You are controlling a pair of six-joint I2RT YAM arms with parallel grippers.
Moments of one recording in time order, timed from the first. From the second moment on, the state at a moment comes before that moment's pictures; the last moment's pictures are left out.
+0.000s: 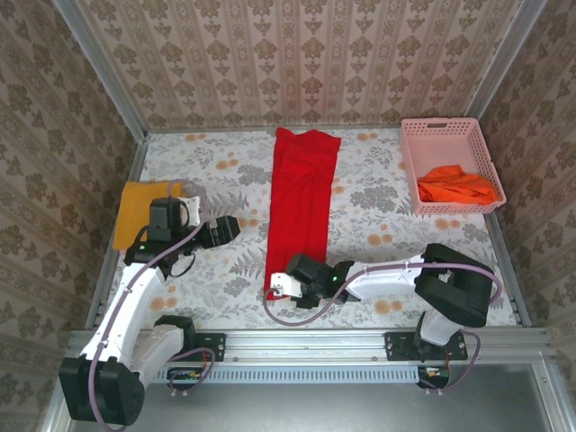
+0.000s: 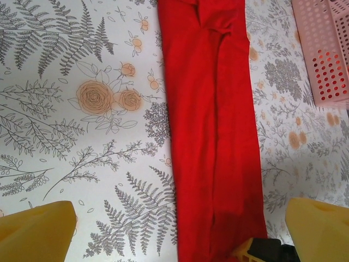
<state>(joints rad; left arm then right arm) -0.16 0.90 0.69 -0.57 0.49 -0.38 1.09 1.62 0.75 -0.13 0.03 -0.43</state>
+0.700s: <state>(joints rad) -0.31 0.72 0.67 -0.52 0.43 -0.06 0.92 1.34 0.88 -0.60 -0.17 -0.52</state>
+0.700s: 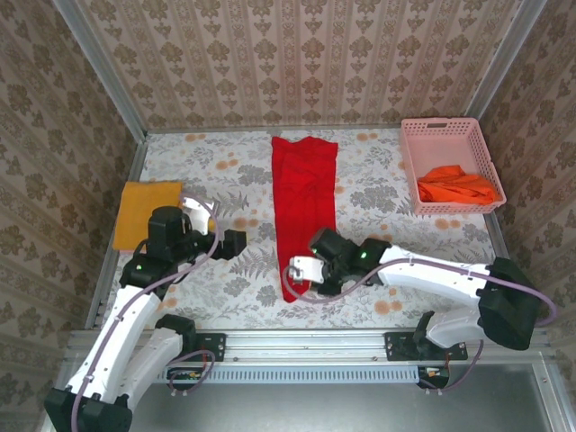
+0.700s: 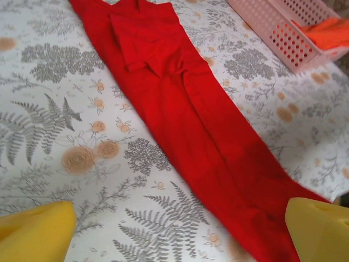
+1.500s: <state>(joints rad) -0.28 0.71 0.63 -0.54 0.59 0.22 0.57 1.87 1.50 -0.80 -0.27 -0.75</state>
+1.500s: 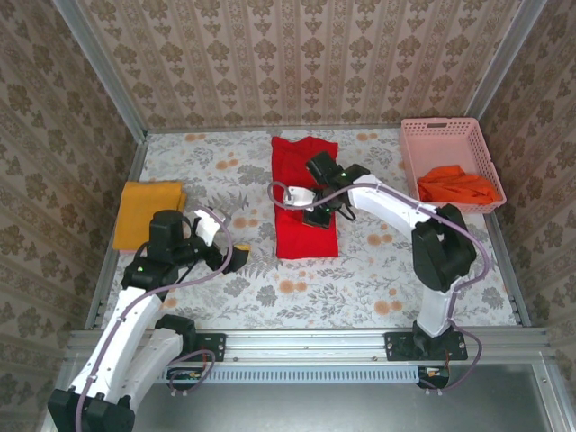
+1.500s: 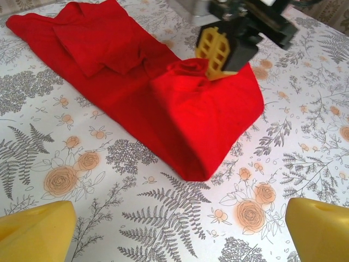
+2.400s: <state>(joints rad) -0.27 0.71 0.62 -0.53 0.61 0.22 0.50 2.21 1.89 -0.87 -0.21 -0.76</state>
